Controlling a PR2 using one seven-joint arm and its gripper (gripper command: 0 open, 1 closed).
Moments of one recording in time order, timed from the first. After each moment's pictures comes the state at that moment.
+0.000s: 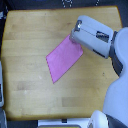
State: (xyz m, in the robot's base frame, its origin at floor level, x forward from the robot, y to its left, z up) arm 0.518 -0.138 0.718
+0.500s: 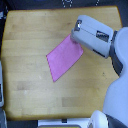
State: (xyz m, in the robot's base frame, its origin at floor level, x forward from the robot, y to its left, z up) arm 0.520 -0.137 0.720
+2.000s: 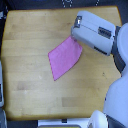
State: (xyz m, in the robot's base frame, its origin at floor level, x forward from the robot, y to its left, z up) arm 0.514 -0.127 0.772
